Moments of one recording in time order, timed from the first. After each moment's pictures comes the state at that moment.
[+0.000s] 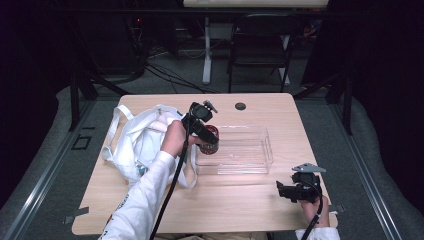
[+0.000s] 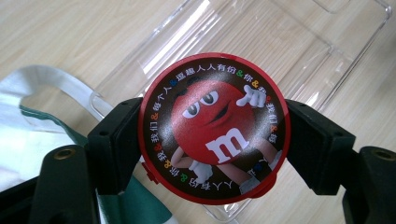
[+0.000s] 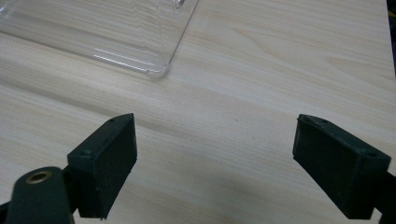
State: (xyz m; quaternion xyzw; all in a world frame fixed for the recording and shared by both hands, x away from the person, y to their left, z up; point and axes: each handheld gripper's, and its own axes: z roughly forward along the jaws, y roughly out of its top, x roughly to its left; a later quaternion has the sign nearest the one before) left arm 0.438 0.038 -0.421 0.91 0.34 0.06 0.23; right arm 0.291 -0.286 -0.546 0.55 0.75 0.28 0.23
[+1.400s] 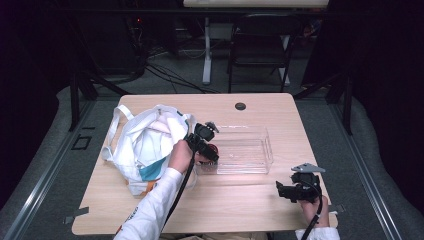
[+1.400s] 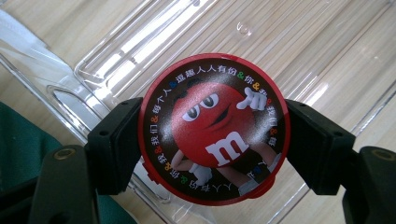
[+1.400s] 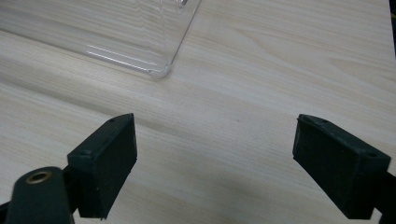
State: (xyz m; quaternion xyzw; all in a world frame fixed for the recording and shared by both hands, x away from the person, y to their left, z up) left arm 0.431 0.030 -0.495 0.91 0.37 0.04 0.18; right arm 0.291 -0.286 -0.546 0.55 0.75 0.27 0.24
